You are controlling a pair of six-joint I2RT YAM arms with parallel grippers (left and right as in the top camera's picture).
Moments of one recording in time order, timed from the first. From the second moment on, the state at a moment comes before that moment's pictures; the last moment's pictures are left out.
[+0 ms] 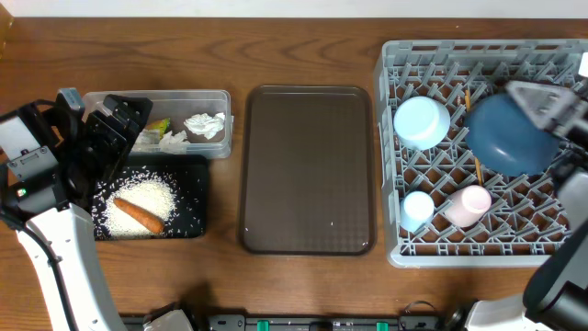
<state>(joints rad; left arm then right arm) 0.49 1.24 1.16 -0.74 0.69 -0.57 -0.53 1.68 0.96 1.53 -1.54 1.70</state>
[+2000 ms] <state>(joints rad) 0.49 1.24 1.16 -0.74 0.69 -0.57 0.09 1.20 1.24 -0.48 -0.14 0.16</state>
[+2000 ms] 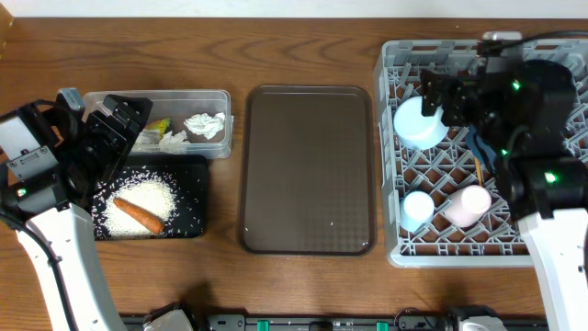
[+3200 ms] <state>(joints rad) 0.49 1.24 1.16 -0.74 0.69 -0.57 0.09 1.19 1.24 -0.58 -0.12 0.15</state>
